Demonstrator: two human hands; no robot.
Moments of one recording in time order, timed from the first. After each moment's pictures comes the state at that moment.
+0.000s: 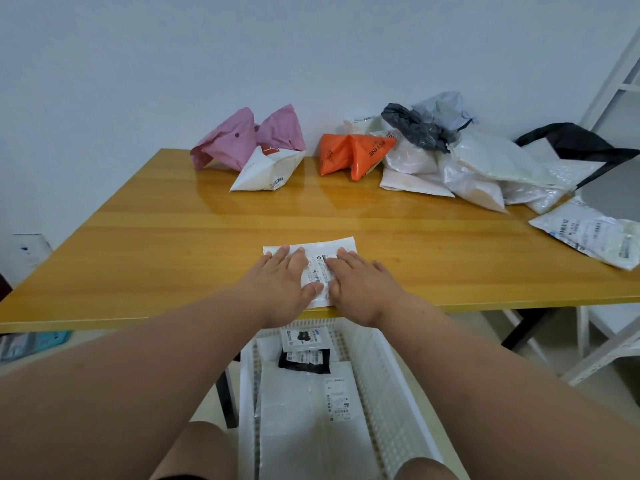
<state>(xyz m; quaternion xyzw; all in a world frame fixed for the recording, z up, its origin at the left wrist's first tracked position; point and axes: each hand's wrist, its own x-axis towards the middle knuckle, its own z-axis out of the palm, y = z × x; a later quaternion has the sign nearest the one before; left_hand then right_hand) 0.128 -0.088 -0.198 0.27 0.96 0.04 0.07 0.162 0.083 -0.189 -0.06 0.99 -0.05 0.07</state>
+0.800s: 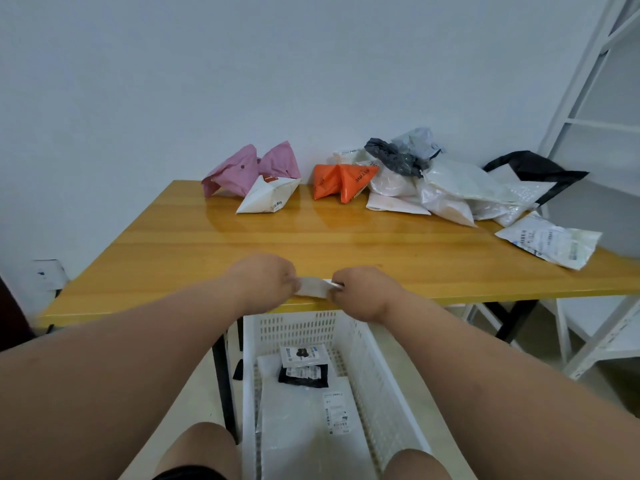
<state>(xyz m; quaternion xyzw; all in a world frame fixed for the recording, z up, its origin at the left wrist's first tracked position) 0.189 -0.115 -0.127 0.23 0.96 0.14 0.07 0.227 0.073 -0.138 -0.05 0.99 -0.11 0.04</state>
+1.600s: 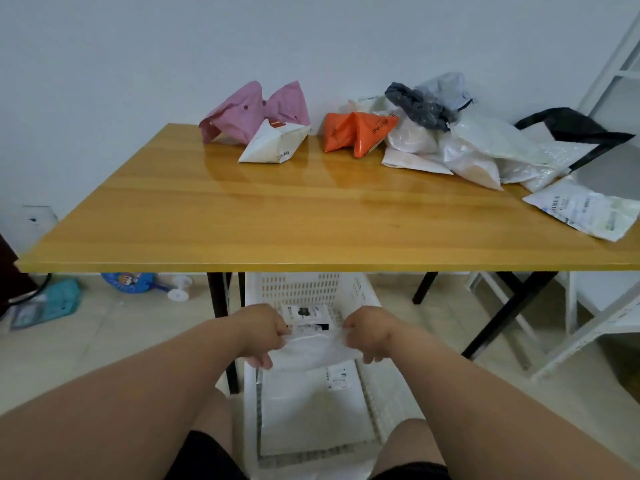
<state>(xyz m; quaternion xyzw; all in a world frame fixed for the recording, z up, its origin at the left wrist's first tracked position) 0.204 -0.130 -0.259 0.13 0.91 0.21 0.33 0.239 0.072 -0.247 0.04 0.96 -0.09 0.28</state>
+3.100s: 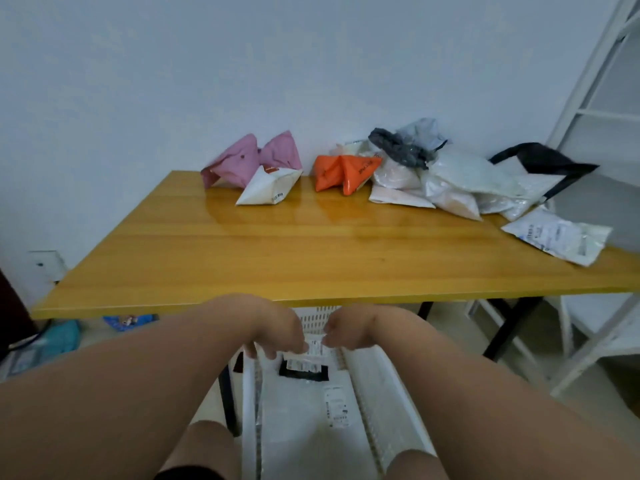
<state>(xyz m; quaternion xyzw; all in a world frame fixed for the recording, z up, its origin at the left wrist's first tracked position) 0.203 -0.098 -0.166 0.20 0.91 0.06 0.36 0.222 0.060 -0.181 -0.05 0.96 -0.03 0.28</state>
